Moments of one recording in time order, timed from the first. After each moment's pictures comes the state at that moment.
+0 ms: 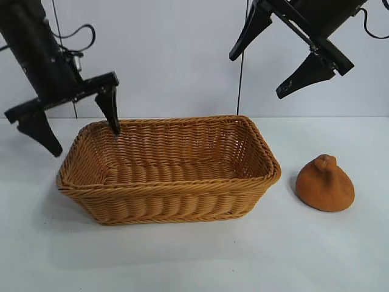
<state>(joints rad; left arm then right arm) -0.16 2.09 -1.97 -0.07 1.20 -0.17 0.18 1.88 -1.54 0.64 1.07 -0.11</state>
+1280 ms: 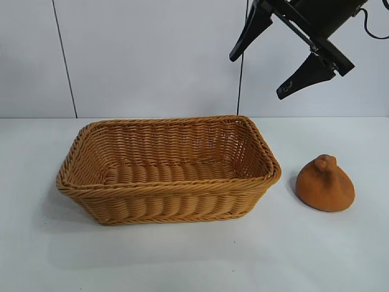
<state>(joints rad) -0.03 1.14 -0.99 -0.09 1.21 0.05 0.18 1.88 -1.54 0.64 1.09 -0.11</state>
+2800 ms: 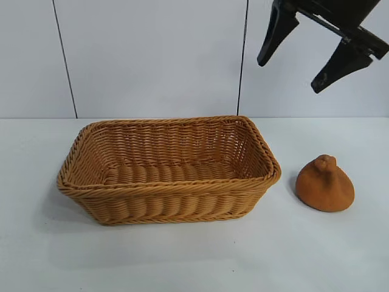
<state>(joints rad) -0.03 0.00 -0.50 -0.08 1.07 0.05 0.06 1.81 -1.54 0.27 1.09 0.03</state>
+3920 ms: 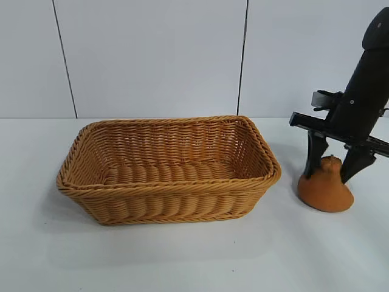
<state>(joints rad) -0.03 0.00 -0.50 -0.08 1.07 0.05 0.04 2.13 -1.54 0.27 1.09 0.02</state>
